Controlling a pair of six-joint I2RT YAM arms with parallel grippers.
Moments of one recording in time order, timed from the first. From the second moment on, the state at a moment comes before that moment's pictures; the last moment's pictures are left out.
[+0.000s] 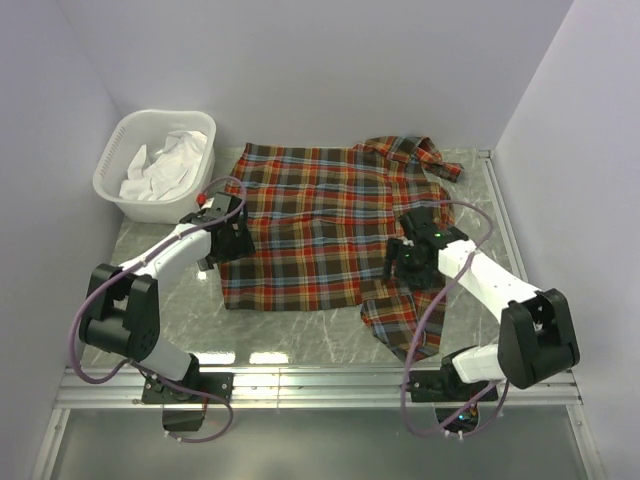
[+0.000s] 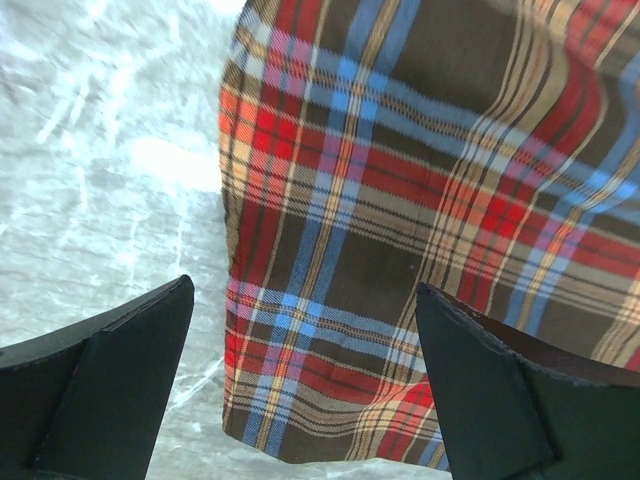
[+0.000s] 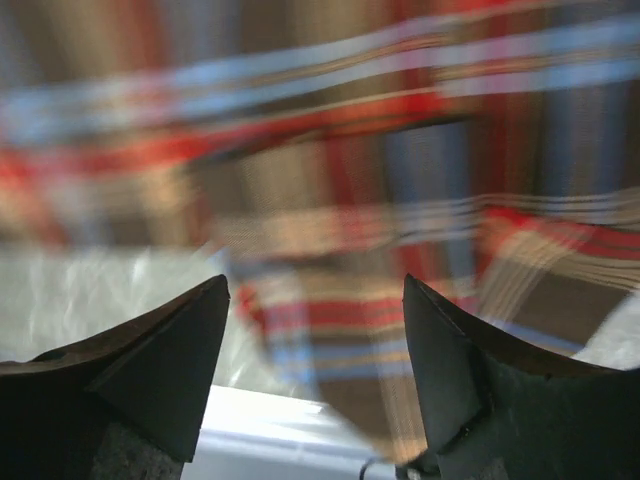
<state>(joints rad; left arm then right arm) -0.30 1.51 1.00 -0.63 -0.29 -0.65 0.39 1.35 0.90 -0.77 -0.03 0.53</state>
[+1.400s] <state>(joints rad) -0.31 1.56 0.98 -0.61 -0.29 -0.64 0.47 1.13 0.70 -0.53 -0.39 0.42</state>
